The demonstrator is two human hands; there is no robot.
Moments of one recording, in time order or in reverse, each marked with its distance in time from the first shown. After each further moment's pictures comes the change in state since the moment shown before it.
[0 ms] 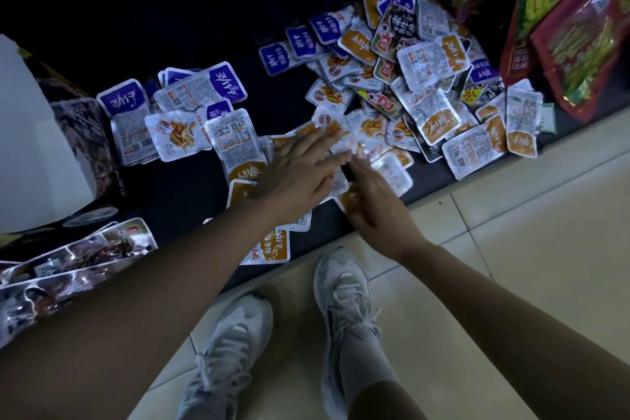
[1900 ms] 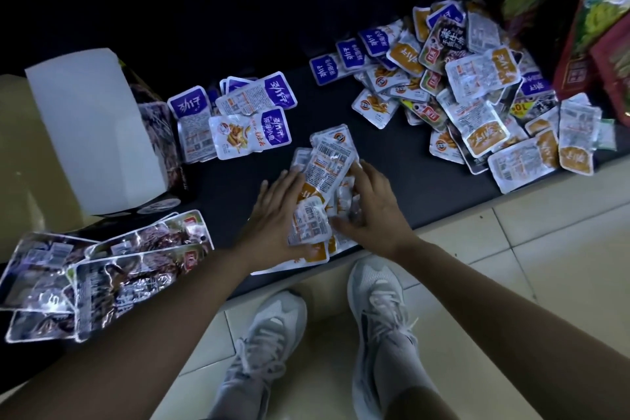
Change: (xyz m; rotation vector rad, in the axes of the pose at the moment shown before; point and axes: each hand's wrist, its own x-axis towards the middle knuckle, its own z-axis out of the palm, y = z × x) left_hand -0.114 -0.037 0.016 -0.265 -0.110 -0.285; right_hand 0.033 -0.048 0.034 0.079 -0.014 0.019
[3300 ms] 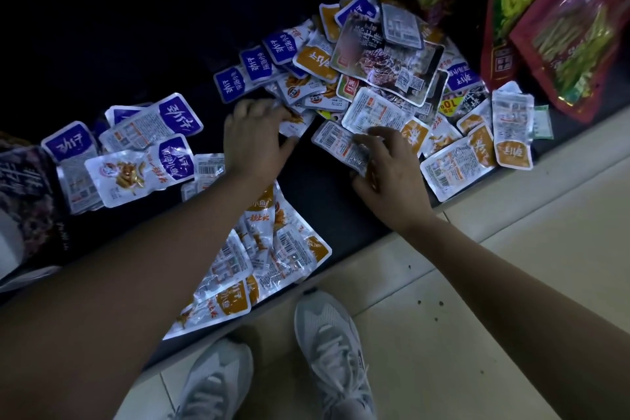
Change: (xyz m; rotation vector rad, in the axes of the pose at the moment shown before) left_hand 0.190 0.076 -0.036 0.280 0.374 -0.142; right_hand 0.025 0.101 -0.093 -0.246 0.280 0.048
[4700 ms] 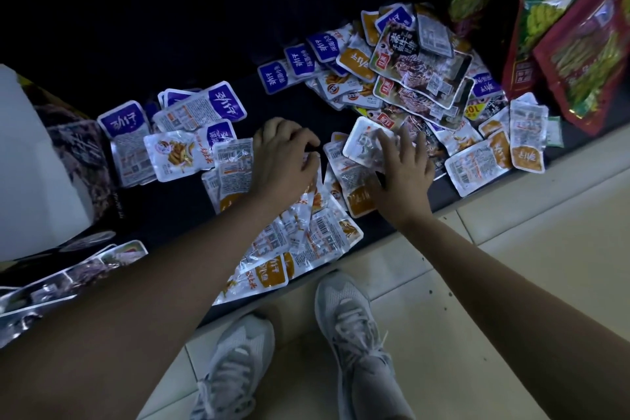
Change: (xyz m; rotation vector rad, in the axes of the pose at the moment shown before) left_hand -0.057 -0.024 -0.008 -0.177 0.005 0.071; right_hand -0.010 -0.047 0.014 -0.094 -0.103 0.281
